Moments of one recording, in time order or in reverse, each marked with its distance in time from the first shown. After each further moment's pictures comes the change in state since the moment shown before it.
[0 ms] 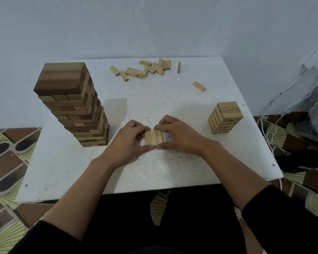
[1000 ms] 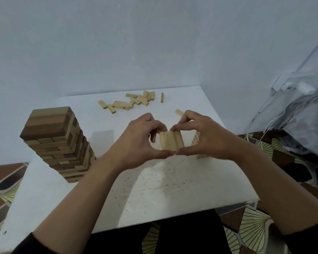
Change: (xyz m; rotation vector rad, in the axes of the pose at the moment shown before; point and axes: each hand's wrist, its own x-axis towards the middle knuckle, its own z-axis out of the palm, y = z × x) left_hand 0.046 0.118 -0.037 0.106 0.014 0.279; right_hand -0.062 -0.022 -0.121 -0.038 0.209 -0.033
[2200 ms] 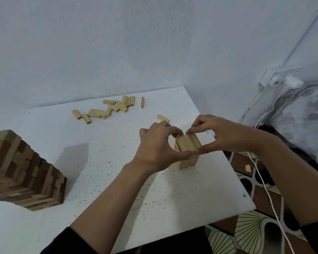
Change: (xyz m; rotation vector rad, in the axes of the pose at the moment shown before) left_hand 0.081 0.033 0.097 0.083 -0.001 -0.130; right_hand -0.017 0.100 -0.064 -0.063 -0.196 0.196
